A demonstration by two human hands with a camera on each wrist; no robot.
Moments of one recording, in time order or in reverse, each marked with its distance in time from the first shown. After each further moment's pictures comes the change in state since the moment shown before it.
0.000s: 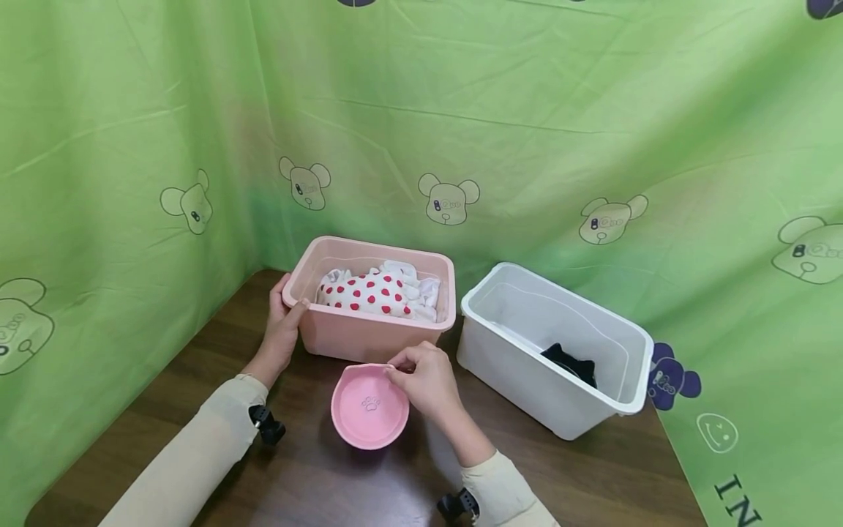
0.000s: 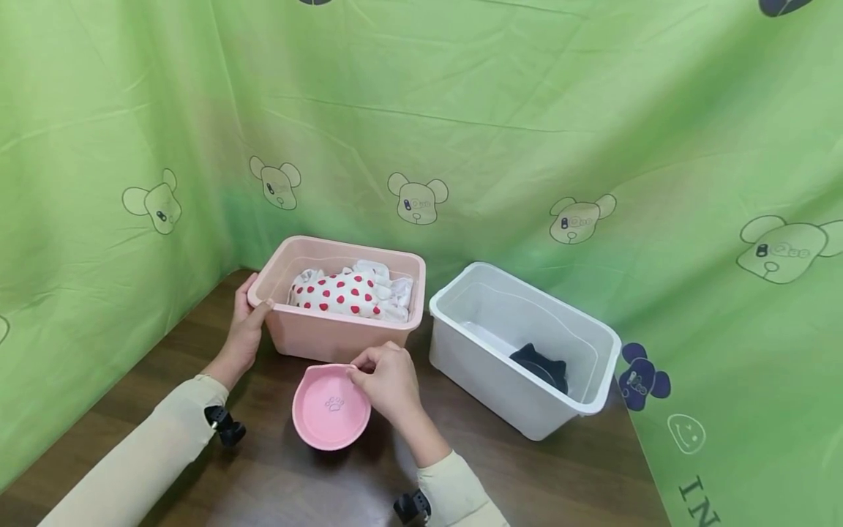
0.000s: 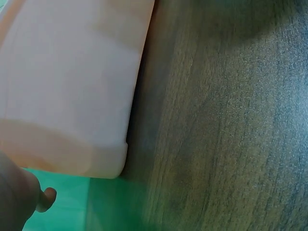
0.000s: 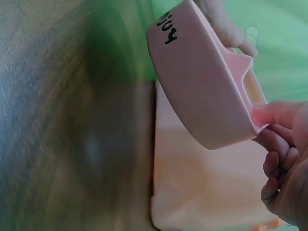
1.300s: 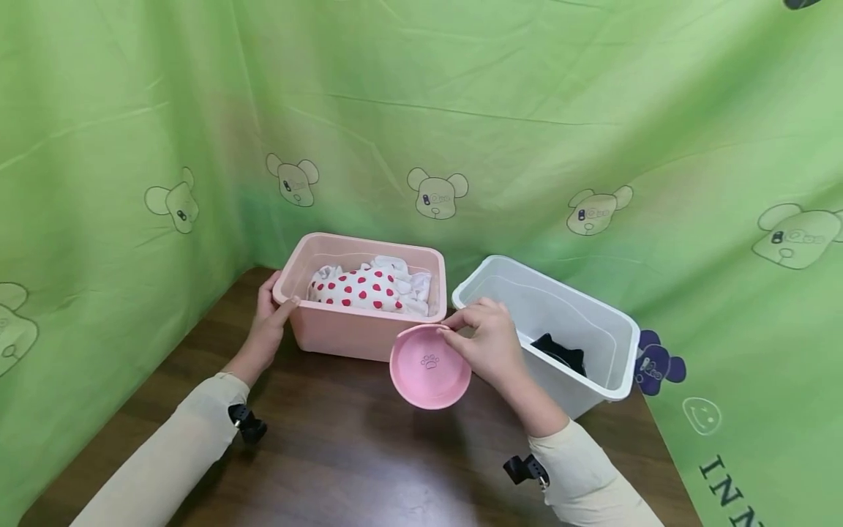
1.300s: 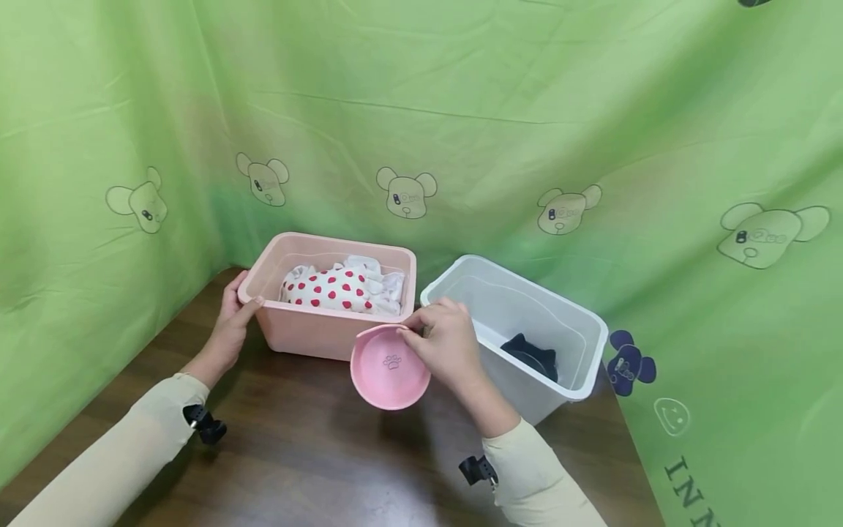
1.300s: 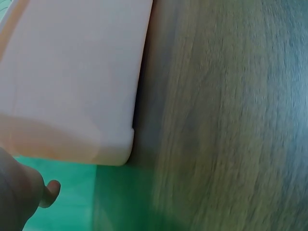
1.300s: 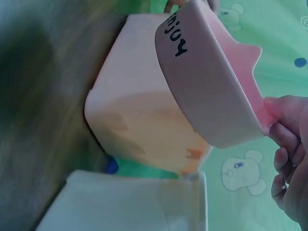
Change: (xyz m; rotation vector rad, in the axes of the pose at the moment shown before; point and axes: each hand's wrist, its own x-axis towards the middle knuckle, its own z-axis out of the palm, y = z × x) left_hand 0.000 0.013 -0.010 0.091 -0.085 -0.063; right_hand 0.017 0.008 -0.116 -0.146 0.157 -0.287
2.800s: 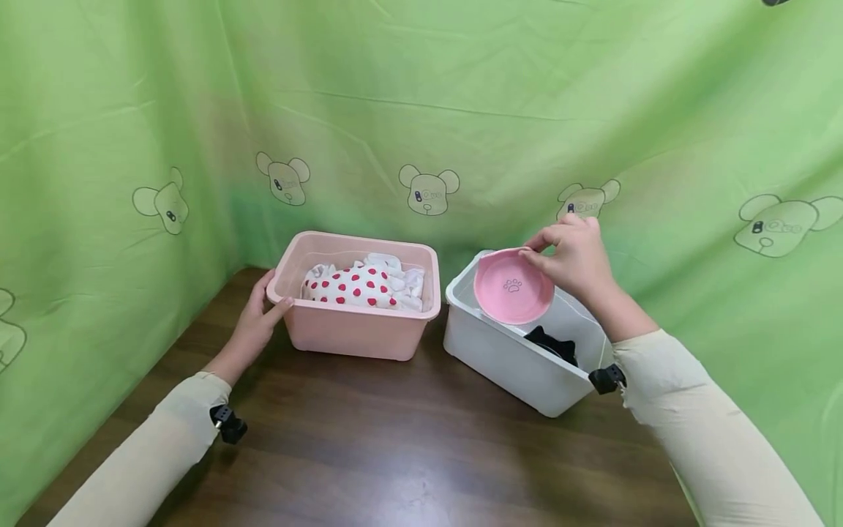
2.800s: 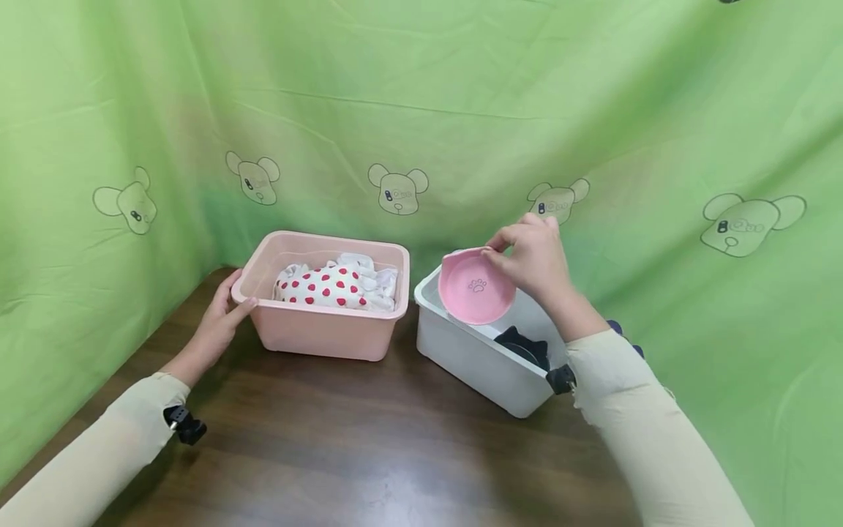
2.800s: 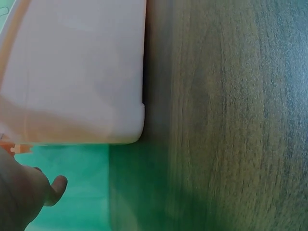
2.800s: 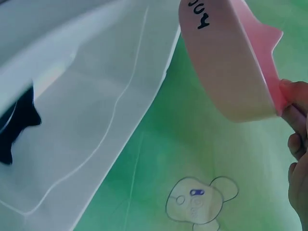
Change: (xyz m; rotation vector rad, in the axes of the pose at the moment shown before) left_hand -0.001 0.020 -0.015 0.341 -0.100 -0.033; right_hand 0.078 0.085 -0.126 -0.318 0.002 -0.116
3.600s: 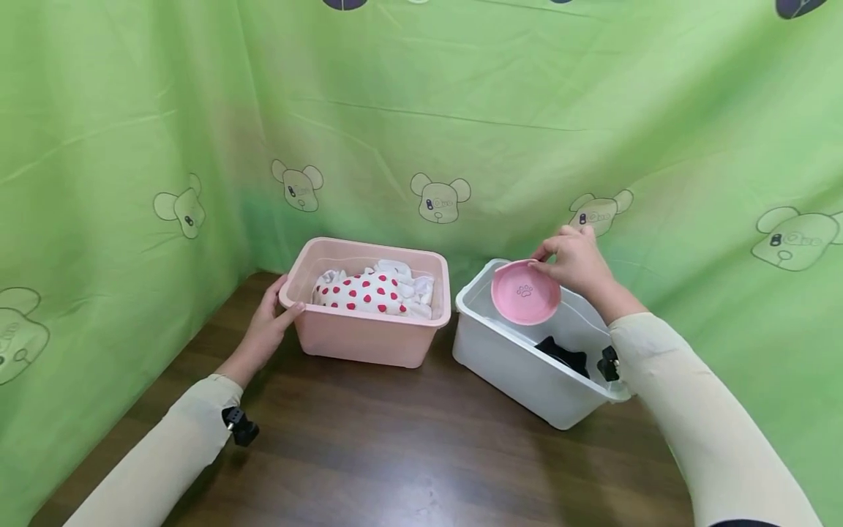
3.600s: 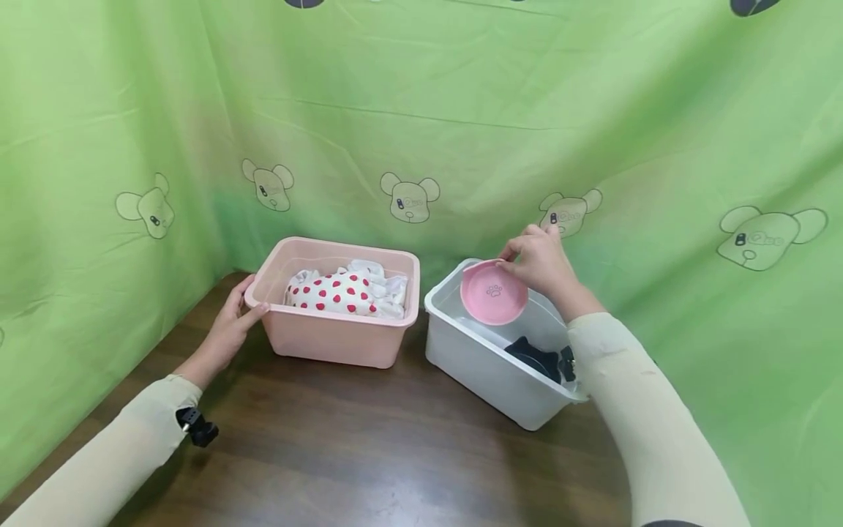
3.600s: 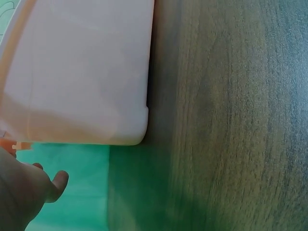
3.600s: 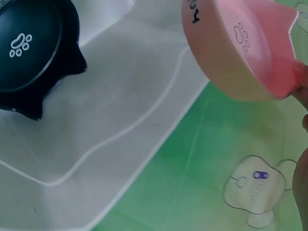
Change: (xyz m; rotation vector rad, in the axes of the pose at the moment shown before) left_hand -0.006 0.018 0.000 -0.067 -0.009 -0.033; right_hand 0.013 0.069 0.043 -0.082 -0.225 0.021
